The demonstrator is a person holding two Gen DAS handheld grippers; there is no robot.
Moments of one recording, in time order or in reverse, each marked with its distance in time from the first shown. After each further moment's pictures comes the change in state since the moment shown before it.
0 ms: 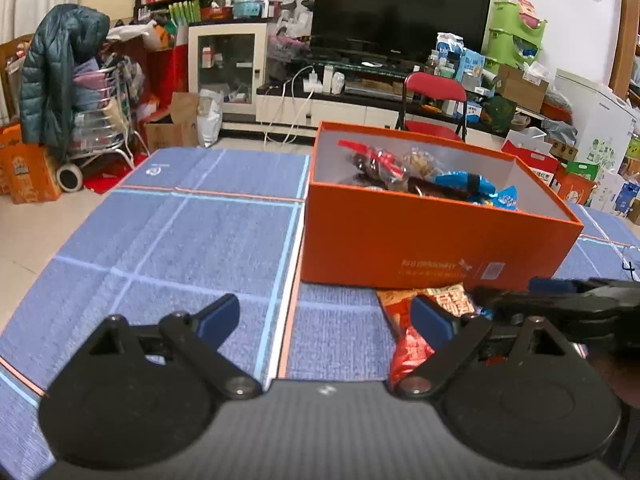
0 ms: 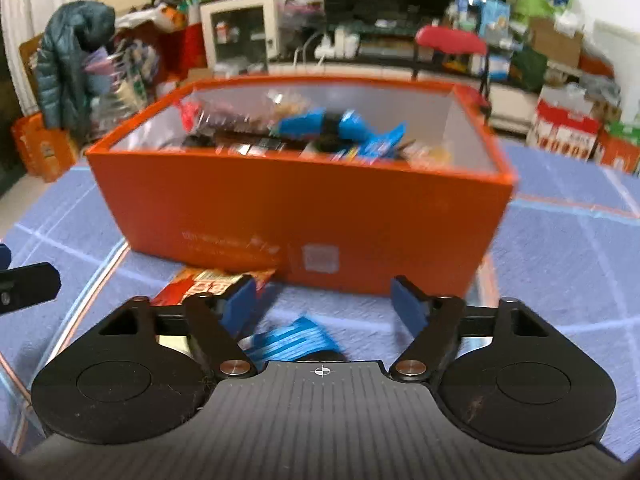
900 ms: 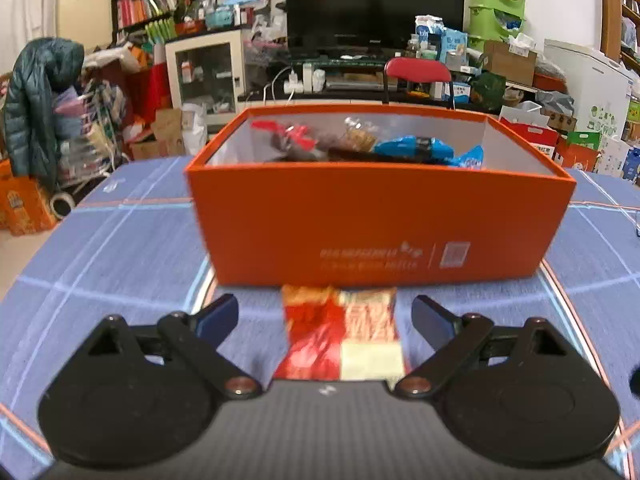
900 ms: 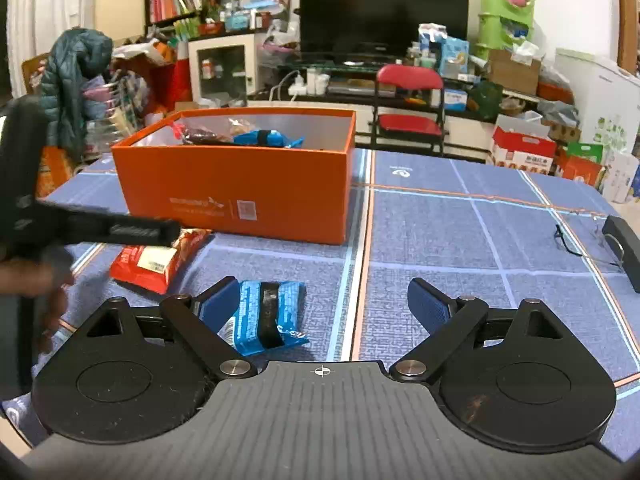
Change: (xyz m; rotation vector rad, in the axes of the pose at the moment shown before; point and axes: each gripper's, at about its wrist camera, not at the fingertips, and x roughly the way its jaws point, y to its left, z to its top) left arm 0.054 -0.087 -0.013 0.116 -0.024 0.053; right arm -0.131 -0.061 -0.074 -0.004 -0.153 -0.072
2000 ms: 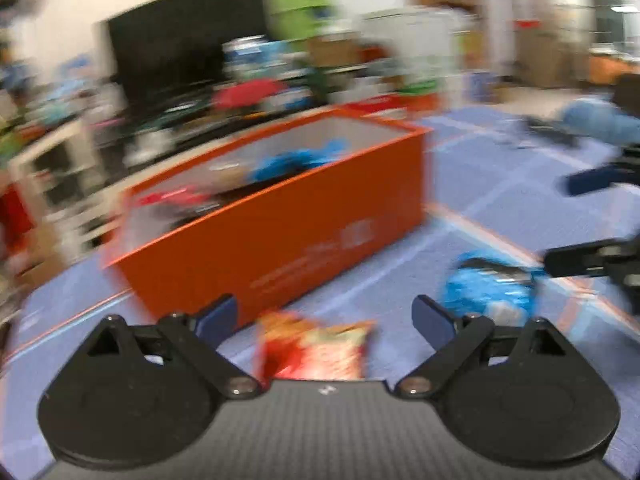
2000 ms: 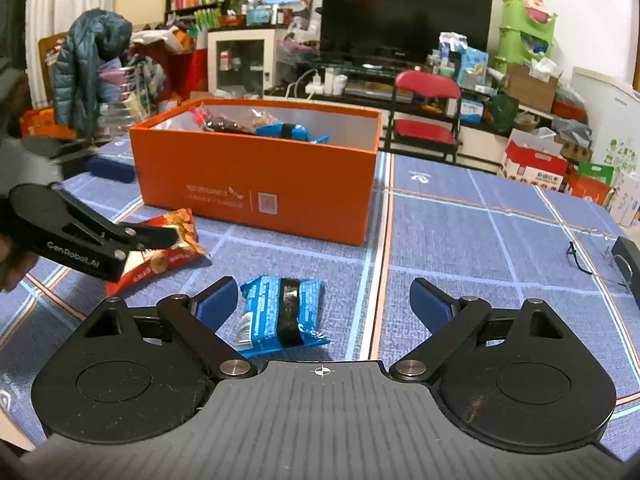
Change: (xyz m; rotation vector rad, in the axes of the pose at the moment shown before) left arm -0.022 0.024 -0.009 0.462 -0.075 -0.474; right arm 0.006 0.020 -0.002 -0.081 0.003 0.007
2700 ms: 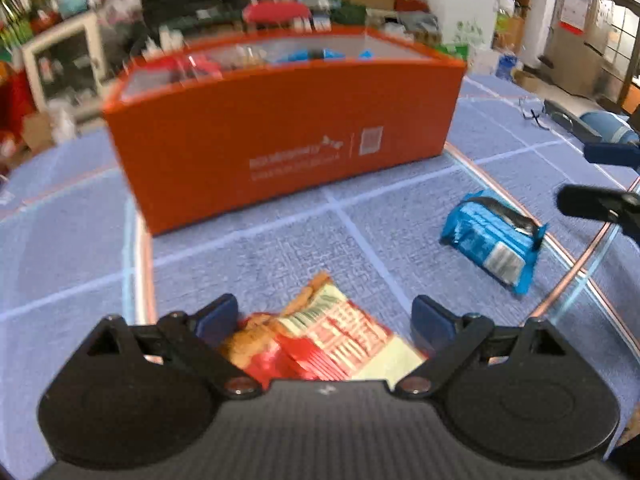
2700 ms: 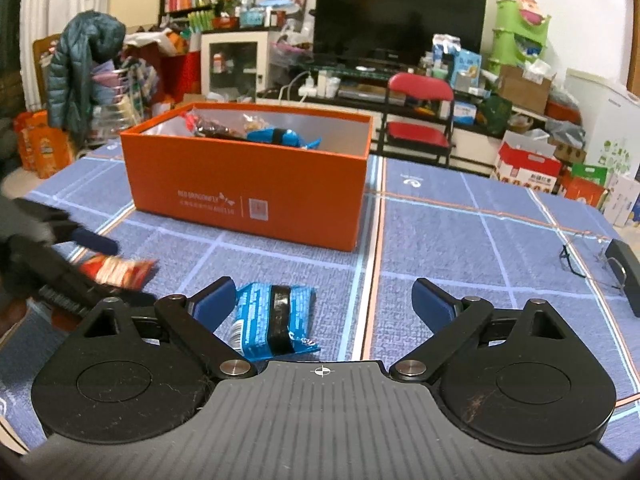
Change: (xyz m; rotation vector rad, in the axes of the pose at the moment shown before) left arm -0.002 0.001 -0.035 -0.247 0.179 0.062; right arm -0.003 -0.001 0.004 0.004 -0.017 -0.026
